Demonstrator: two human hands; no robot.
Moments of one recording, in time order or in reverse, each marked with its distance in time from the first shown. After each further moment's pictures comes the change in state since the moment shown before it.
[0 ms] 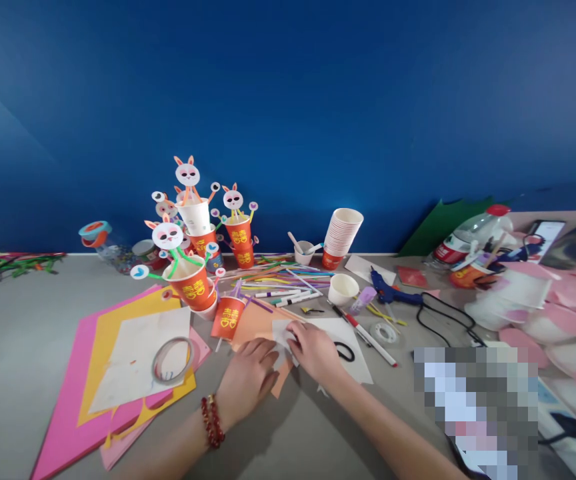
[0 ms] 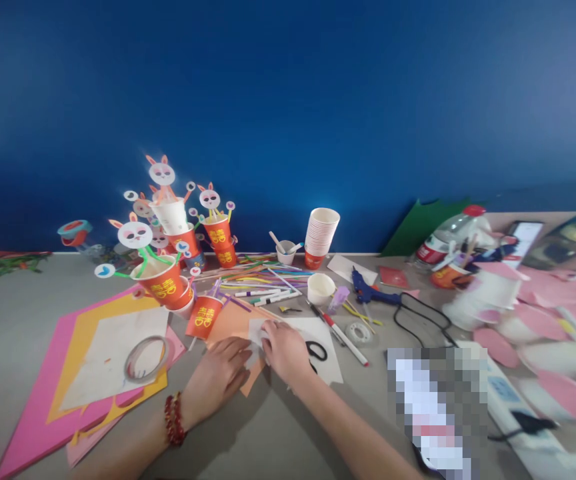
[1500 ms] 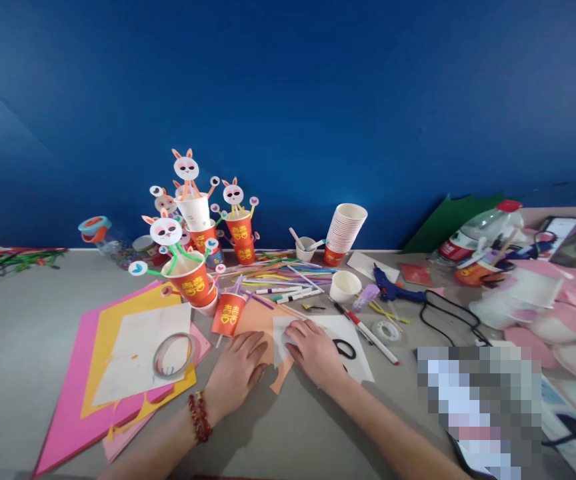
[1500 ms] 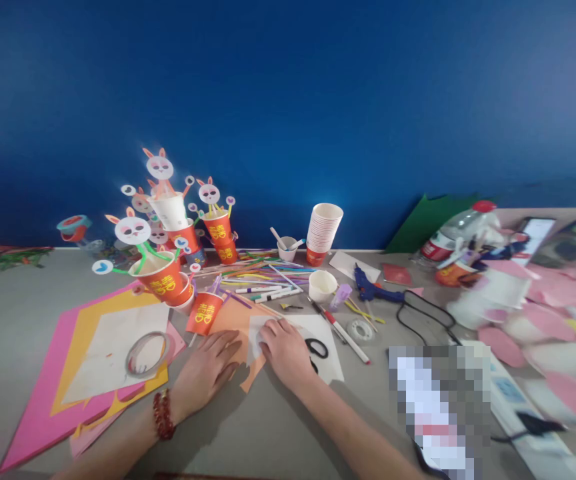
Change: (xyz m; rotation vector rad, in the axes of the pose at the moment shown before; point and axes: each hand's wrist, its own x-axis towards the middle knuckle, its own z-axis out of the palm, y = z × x) left_hand -0.017 -0.019 -0.002 0.123 0.000 -0.040; right_hand -0.009 0.006 0.005 -0.225 0.010 -0.244
